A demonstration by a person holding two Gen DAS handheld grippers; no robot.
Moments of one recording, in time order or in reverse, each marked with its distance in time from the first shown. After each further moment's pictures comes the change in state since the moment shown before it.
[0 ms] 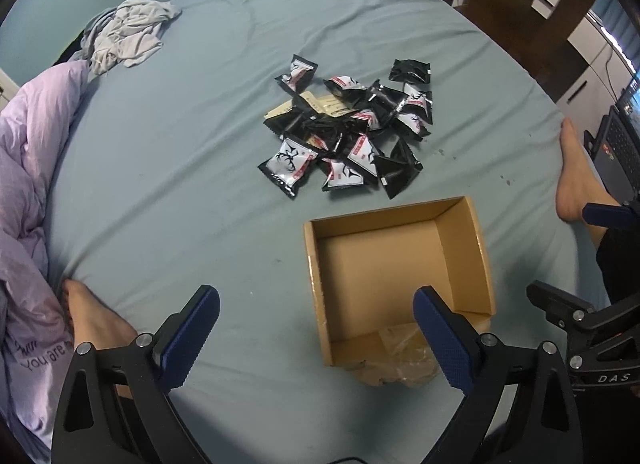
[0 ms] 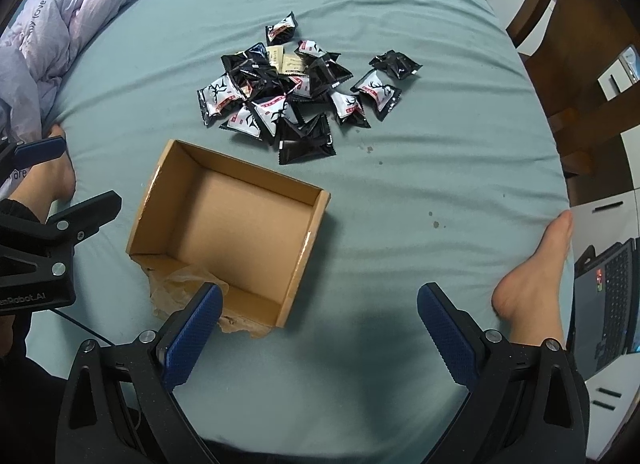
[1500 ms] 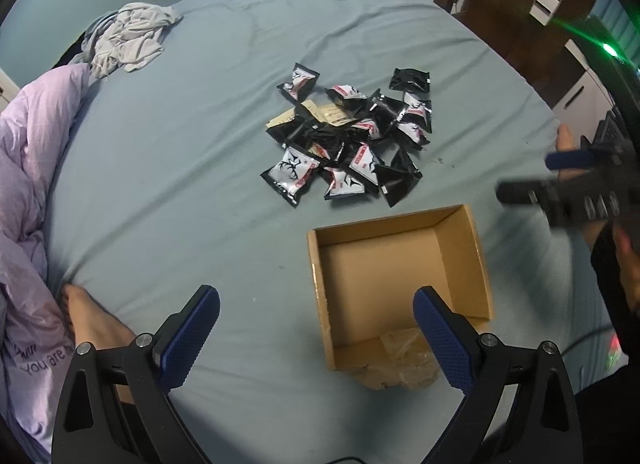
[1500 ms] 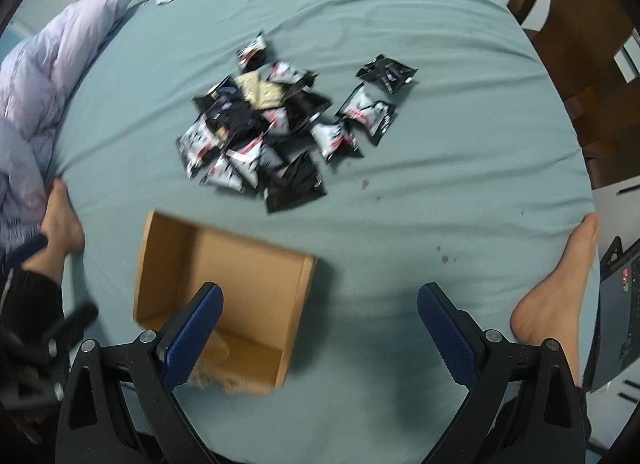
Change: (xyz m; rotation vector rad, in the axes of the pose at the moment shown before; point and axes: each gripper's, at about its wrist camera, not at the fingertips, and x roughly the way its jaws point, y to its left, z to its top) left arm -0.004 0.006 0.002 0.001 -0.022 -0.012; right arm 0.033 -0.049 0.057 0.141 0.018 0.110
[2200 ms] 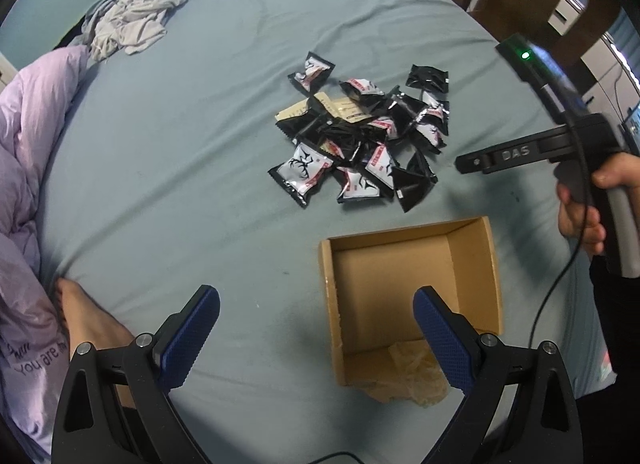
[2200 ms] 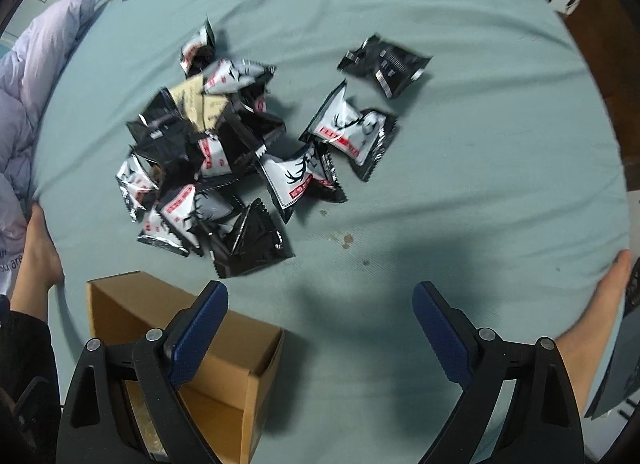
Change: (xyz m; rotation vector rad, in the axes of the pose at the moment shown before) left arm 0.021 0.019 0.015 -0.055 0.052 -0.020; right arm 0.108 -0.020 0.071 -0.017 0.107 0.048
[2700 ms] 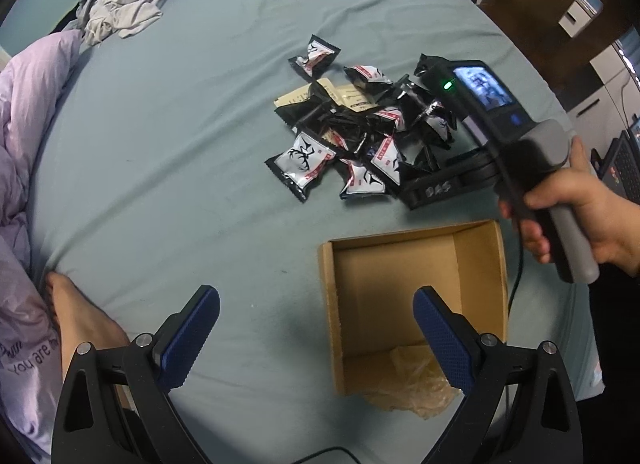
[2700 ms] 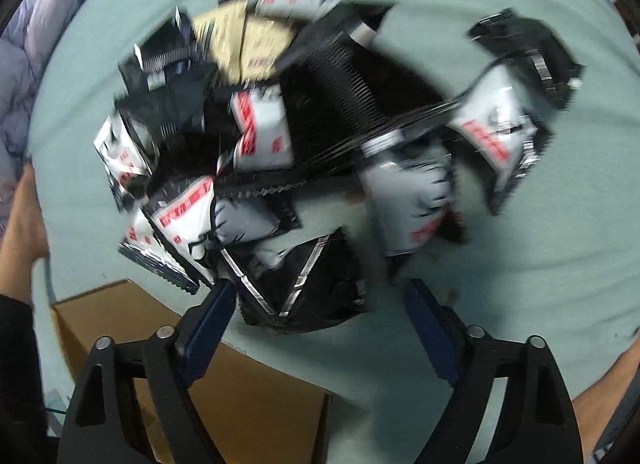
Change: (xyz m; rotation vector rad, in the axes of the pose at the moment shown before) left arm 0.019 0.004 0.008 -0.013 0.050 -0.017; right arm 0.089 0.051 0.027 -0.175 0.076 -0.030
